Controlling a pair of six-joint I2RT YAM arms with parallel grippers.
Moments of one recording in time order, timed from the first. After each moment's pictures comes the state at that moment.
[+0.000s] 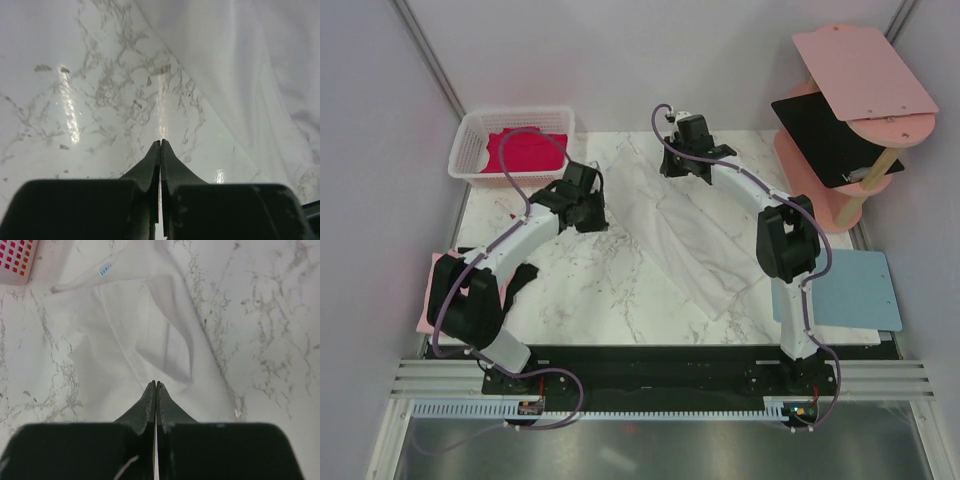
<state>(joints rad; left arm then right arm) -0.42 1.57 1.27 -0.58 -0.01 -0.46 0.43 2.14 1.87 -0.37 -0.11 0.26</state>
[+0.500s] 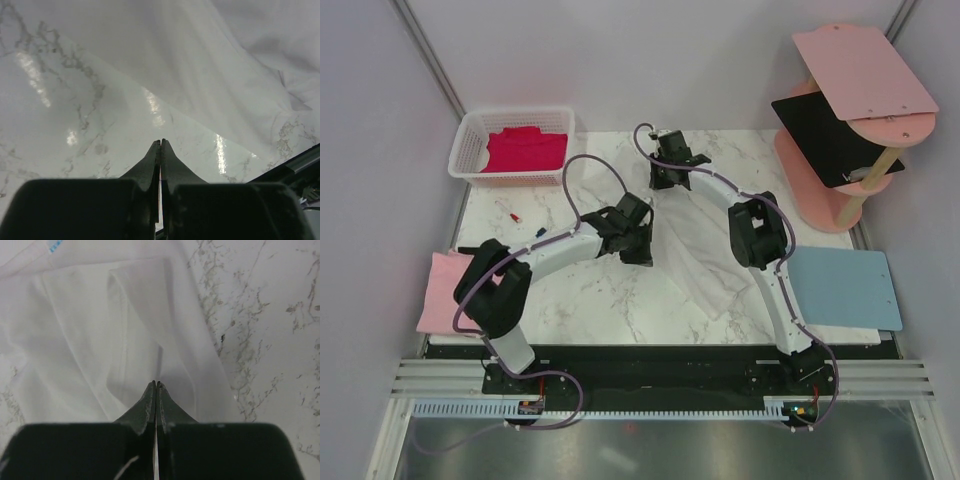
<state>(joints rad) -0.70 1.68 1.13 -0.45 0.09 -0.58 0.46 2.49 2.13 -0.38 -0.13 0.24</state>
